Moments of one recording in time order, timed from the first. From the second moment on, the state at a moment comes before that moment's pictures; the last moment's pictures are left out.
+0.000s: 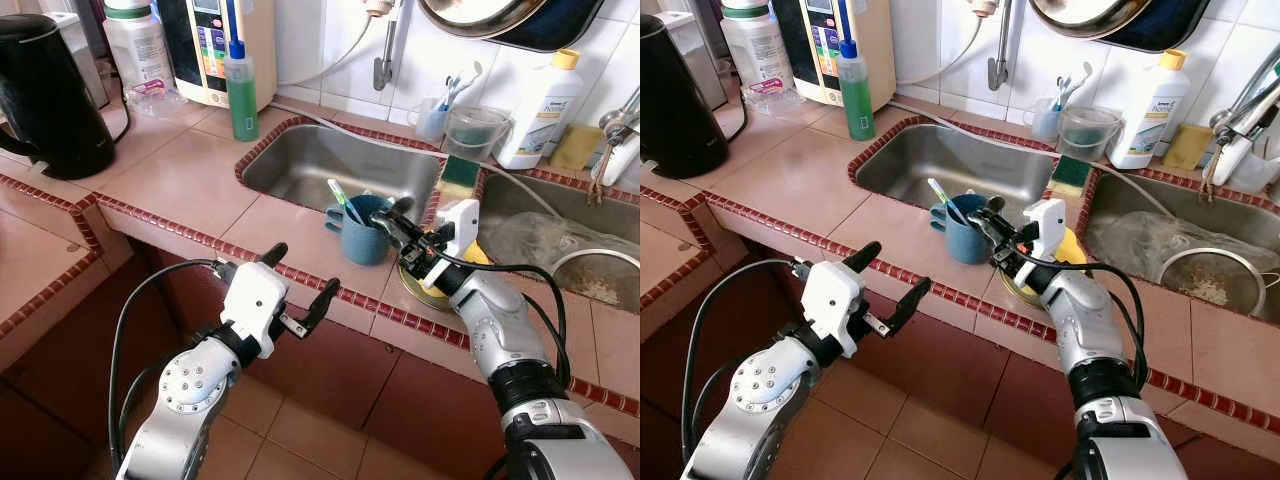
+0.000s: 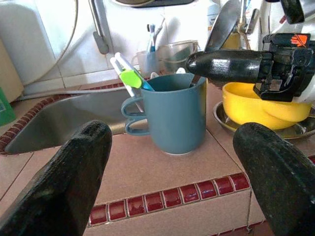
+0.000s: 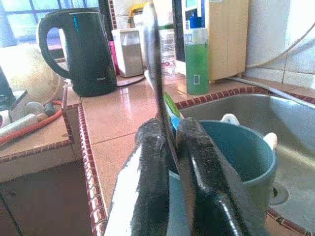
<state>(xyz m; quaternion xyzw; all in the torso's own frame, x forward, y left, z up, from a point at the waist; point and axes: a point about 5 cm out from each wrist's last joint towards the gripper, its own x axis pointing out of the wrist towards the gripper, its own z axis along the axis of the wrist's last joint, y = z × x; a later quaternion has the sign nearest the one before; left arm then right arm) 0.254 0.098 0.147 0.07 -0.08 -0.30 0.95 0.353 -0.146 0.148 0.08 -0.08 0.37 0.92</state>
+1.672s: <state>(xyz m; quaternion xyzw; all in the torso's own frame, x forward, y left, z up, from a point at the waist) 0.256 0.096 0.150 0.07 -0.08 -0.30 0.95 0.356 -0.157 0.225 0.04 -0.17 0.39 0.91</state>
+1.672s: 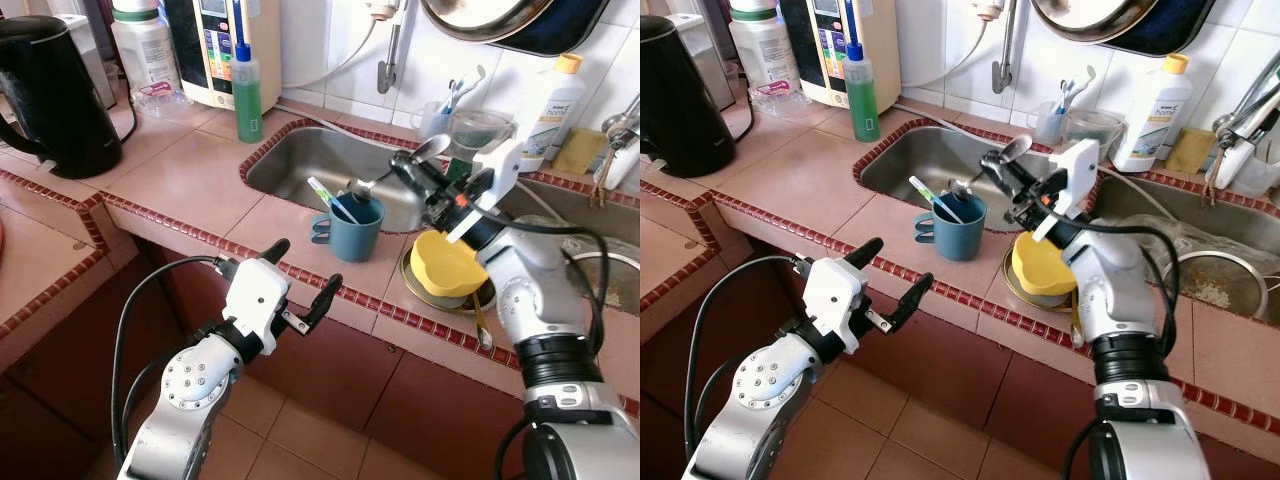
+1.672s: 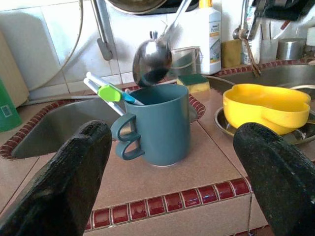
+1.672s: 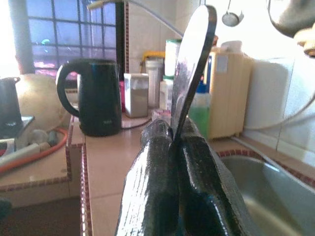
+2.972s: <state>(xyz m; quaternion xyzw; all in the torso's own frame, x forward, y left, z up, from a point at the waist) 0.293 0.148 0.172 0.02 -0.10 -0.19 0.98 0.356 -0.200 0.260 0.00 -0.24 0.14 0.96</state>
